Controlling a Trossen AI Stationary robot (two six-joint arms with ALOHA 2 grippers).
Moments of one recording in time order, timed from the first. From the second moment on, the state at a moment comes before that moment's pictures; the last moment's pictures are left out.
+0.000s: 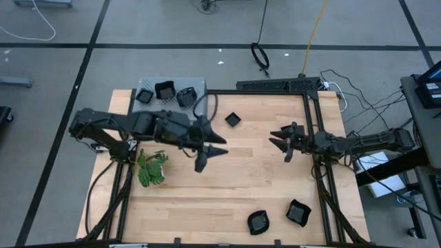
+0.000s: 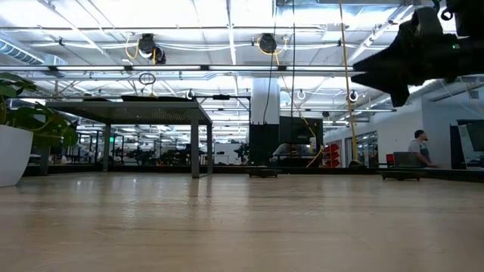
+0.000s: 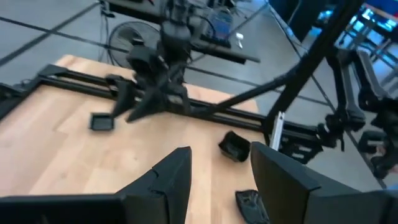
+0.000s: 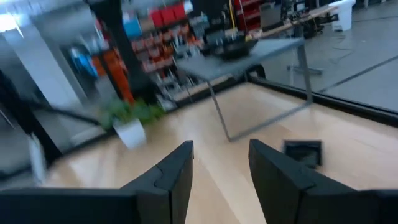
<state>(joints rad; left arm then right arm) -0.16 1.49 1.61 -0.46 -0.08 -0.32 0.06 0.45 0.08 0.35 0.34 0.36</state>
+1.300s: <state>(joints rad) -0.20 1.58 1.61 -0.33 -0.19 -0.31 0.11 0.87 0.25 0.19 -0.32 0.27</state>
